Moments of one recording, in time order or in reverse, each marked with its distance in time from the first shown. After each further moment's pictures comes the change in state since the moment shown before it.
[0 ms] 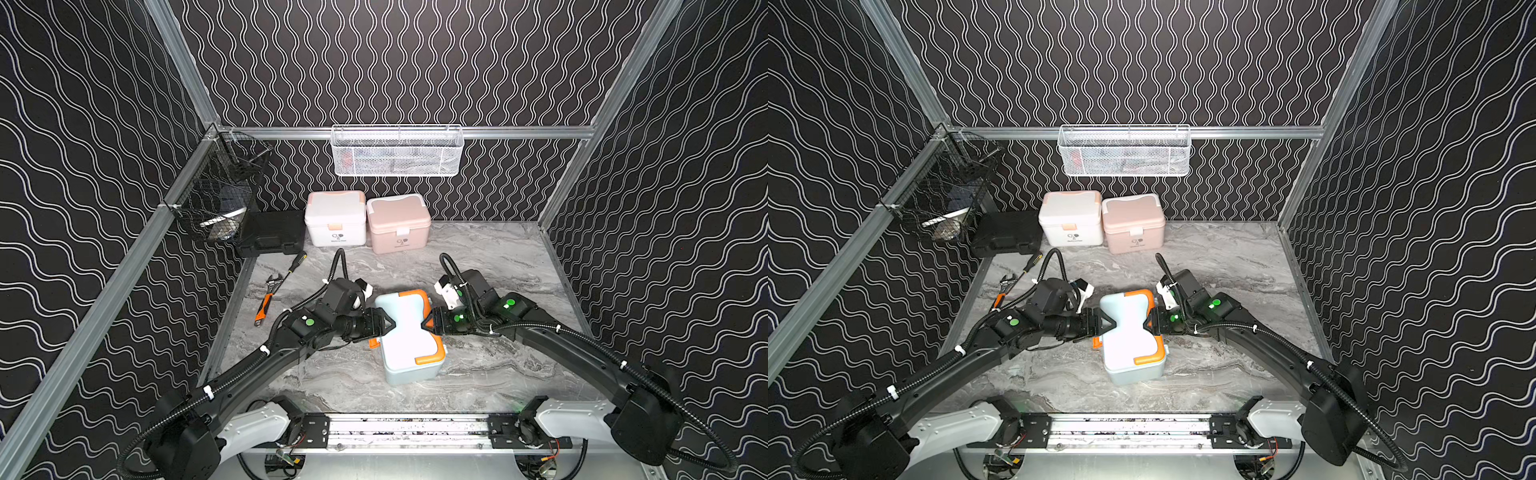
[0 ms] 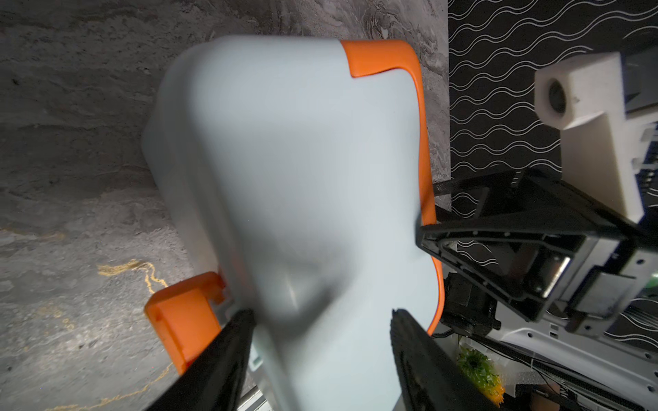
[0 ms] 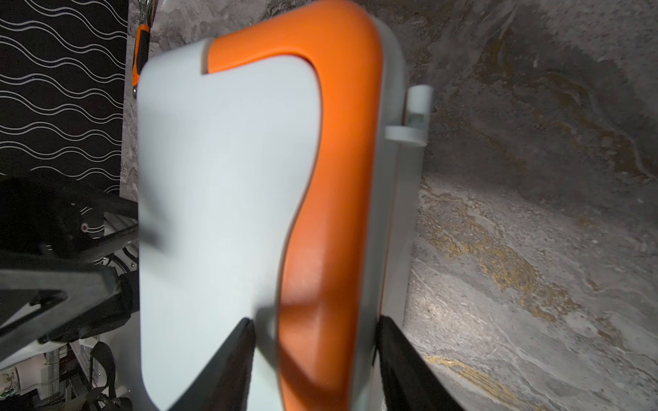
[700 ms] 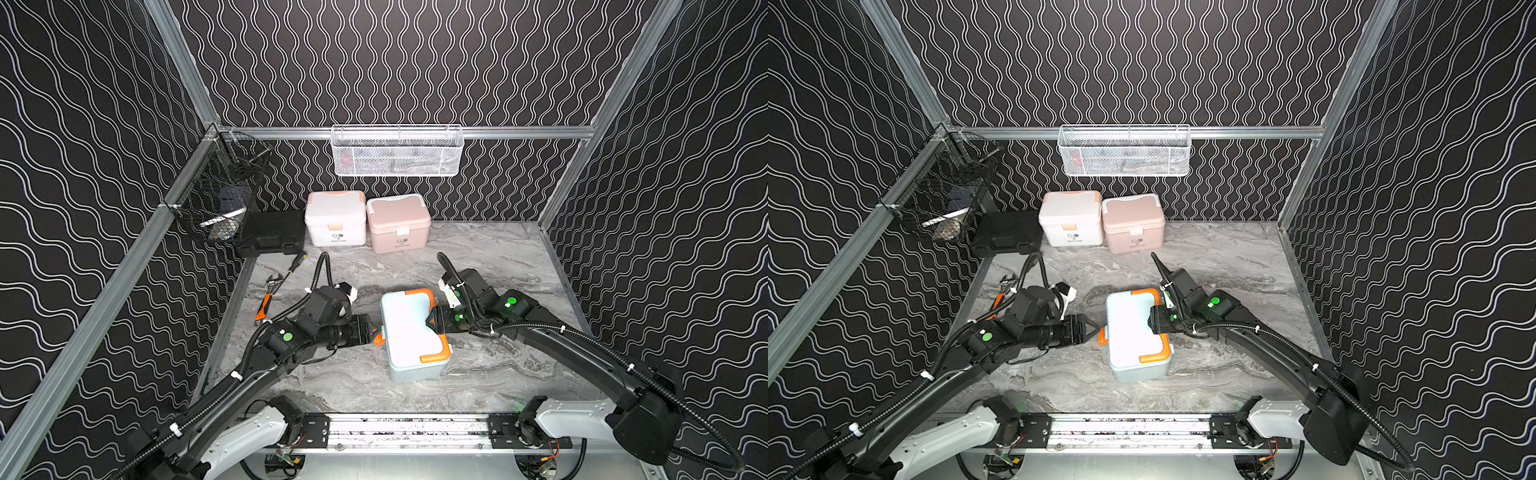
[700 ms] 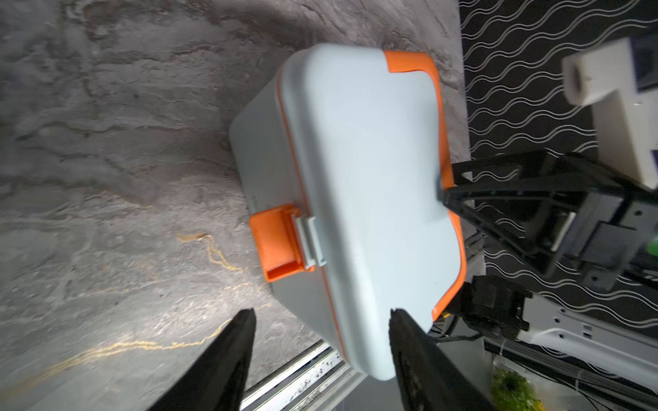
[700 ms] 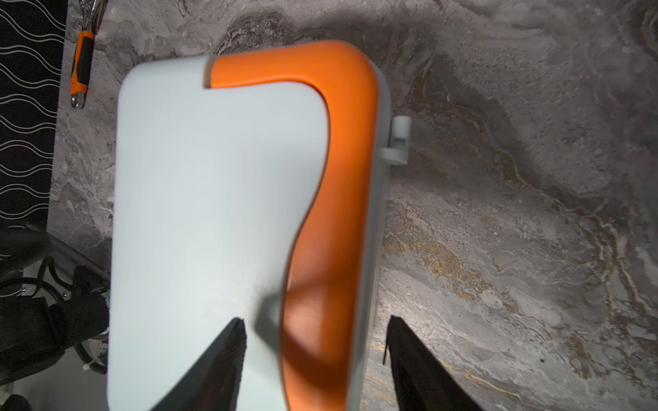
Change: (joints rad) left arm 0.000 -0.152 -0.003 -0.124 -0.078 0.021; right arm 0.037 -0.007 0.065 -0.111 0.179 -0.014
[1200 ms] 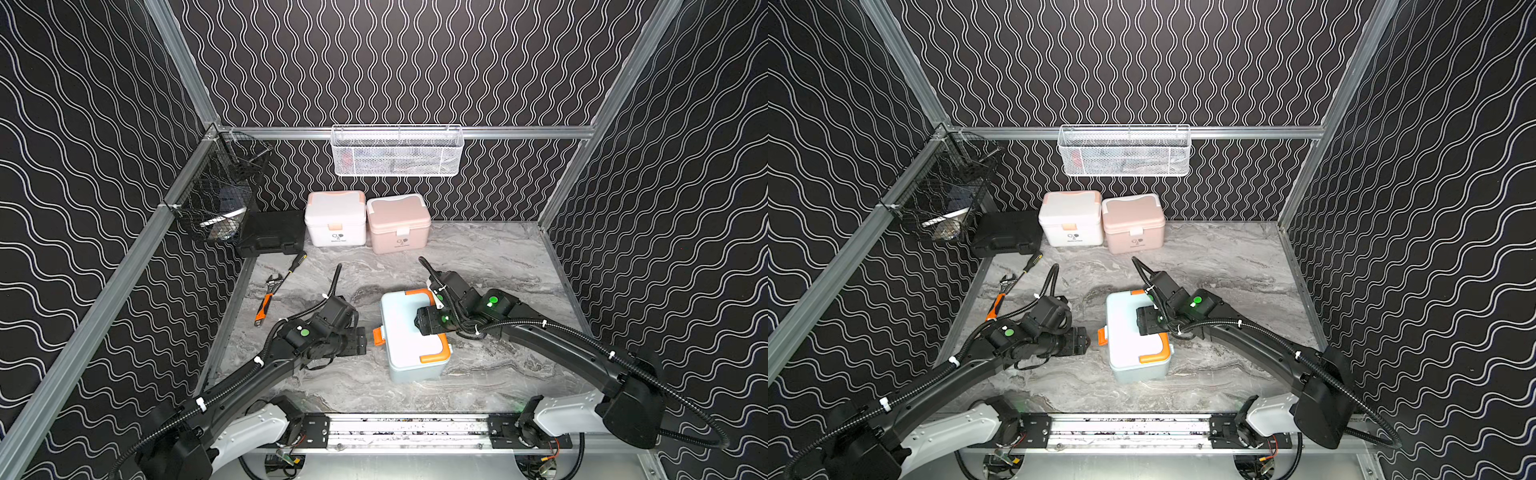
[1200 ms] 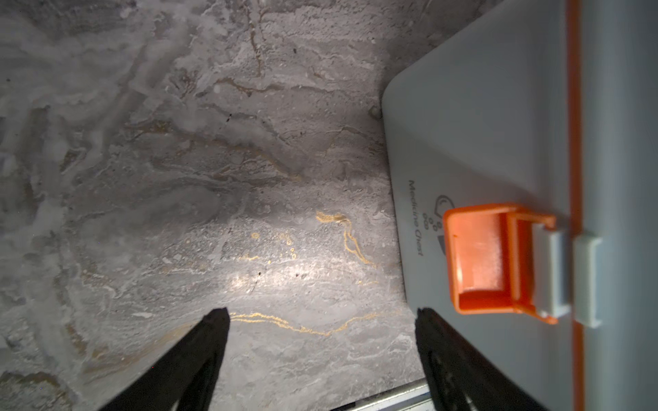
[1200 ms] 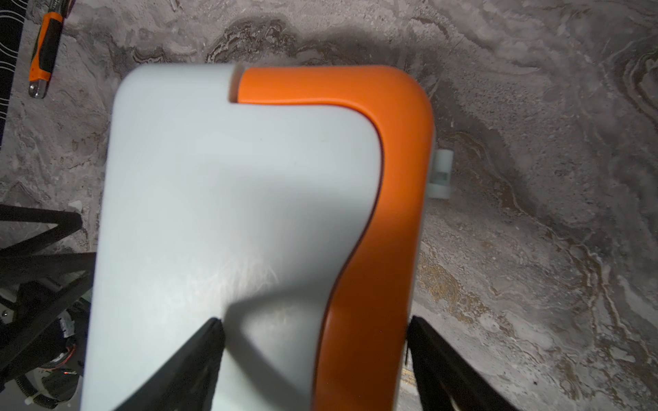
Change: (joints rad) left arm -0.003 0.084 -0.085 -0.154 -0.293 0.106; right arm 0.110 0.094 0.068 0.005 0.164 -0.005
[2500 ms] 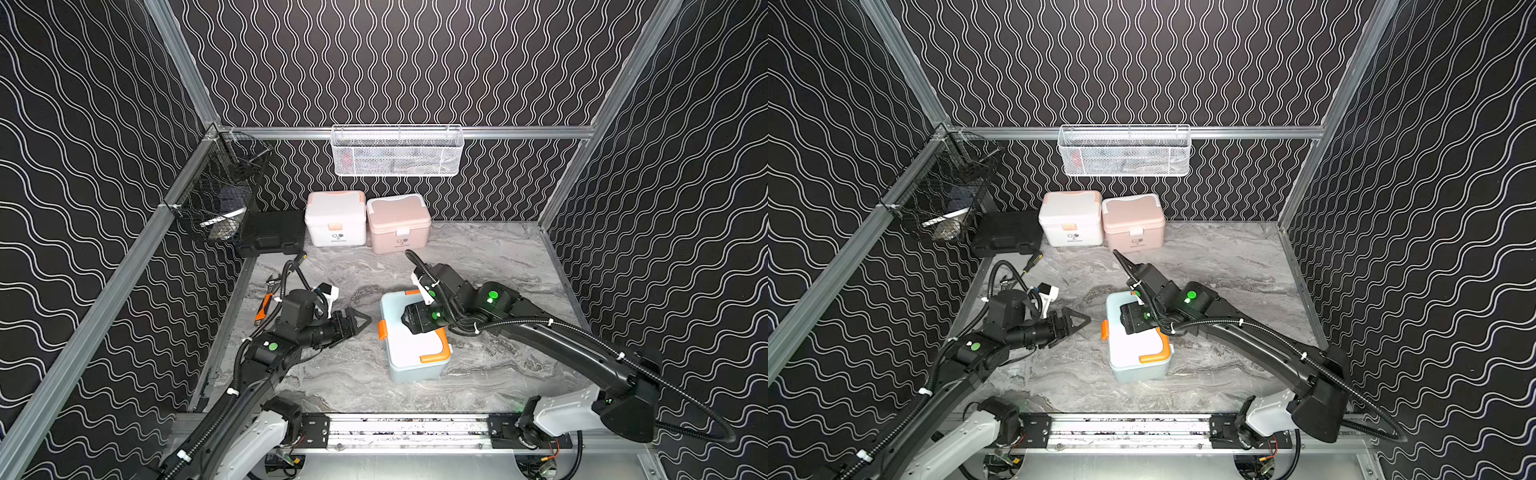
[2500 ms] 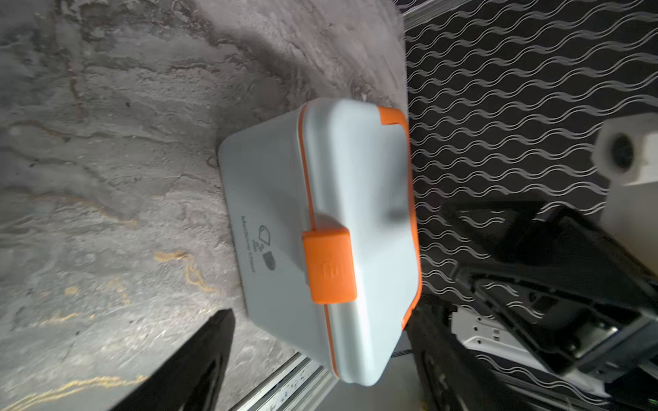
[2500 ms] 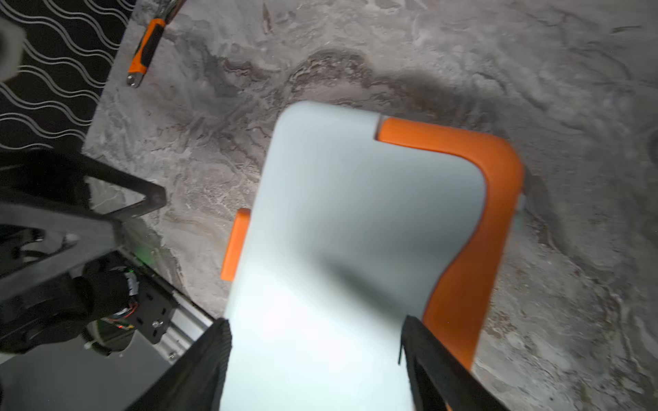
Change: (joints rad) left arm 0.242 -0.206 -0.054 0.238 0.499 -0.101; right arm 0.096 0.019 0.185 -0.105 0.029 -0.024
